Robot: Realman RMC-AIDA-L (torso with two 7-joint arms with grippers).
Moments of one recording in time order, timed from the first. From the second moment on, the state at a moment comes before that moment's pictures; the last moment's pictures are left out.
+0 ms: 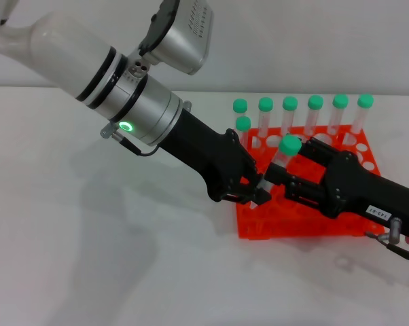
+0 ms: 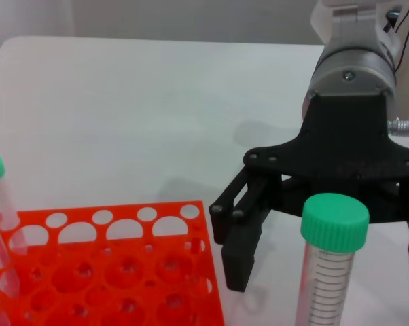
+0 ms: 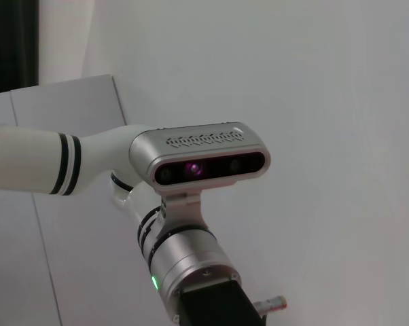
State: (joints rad) left arm -1.38 -2.08 2.85 -0.51 0.24 1.65 -1.23; right arm 0.55 2.03 -1.46 -0.26 -0.83 -1.54 0.98
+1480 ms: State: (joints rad) left arm -1.39 -2.08 2.85 -0.46 0.26 1.62 -1.27; right arm 0.53 2.03 -1.49 -0.26 -0.80 -1.54 0.98
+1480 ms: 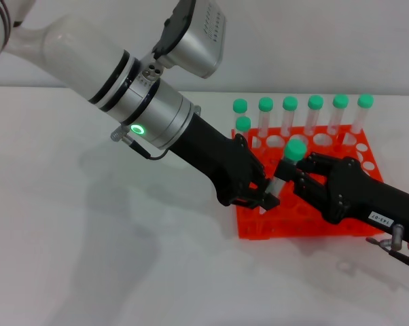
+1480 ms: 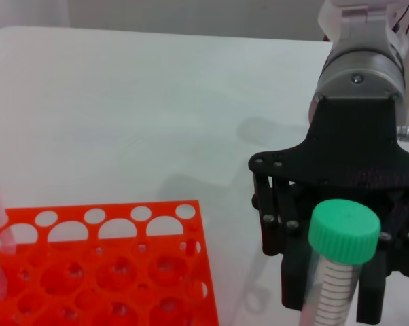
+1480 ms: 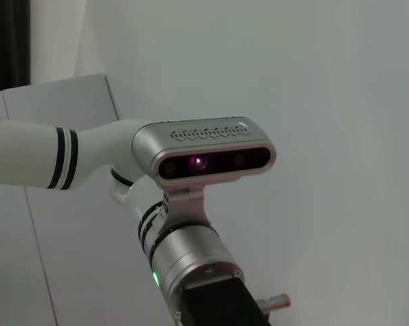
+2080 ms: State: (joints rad) left arm -1.38 -2.08 2.85 -0.50 0.23 1.62 -1.32; right arm 0.54 2.03 -1.49 -0.26 -0.80 -1.54 0.98
